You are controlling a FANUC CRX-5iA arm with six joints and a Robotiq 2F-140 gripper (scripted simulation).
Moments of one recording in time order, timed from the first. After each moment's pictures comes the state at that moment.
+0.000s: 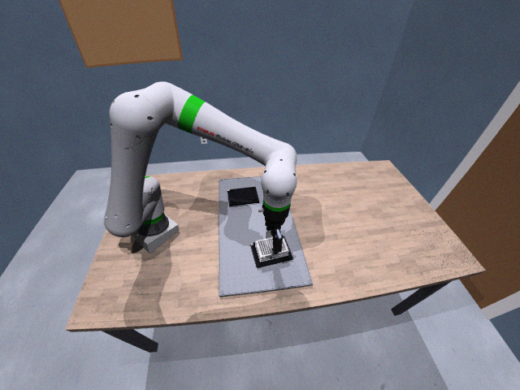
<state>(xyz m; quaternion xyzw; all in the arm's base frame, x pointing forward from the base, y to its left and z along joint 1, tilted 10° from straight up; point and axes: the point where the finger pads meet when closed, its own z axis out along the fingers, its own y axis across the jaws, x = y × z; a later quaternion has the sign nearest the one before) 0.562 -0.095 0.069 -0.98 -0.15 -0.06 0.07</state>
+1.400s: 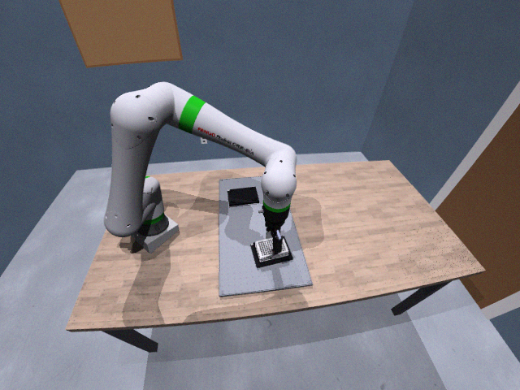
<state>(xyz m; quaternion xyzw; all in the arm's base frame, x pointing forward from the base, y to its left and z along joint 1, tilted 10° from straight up) 0.563 -0.094 0.064 -0.98 -0.15 -0.06 0.07</state>
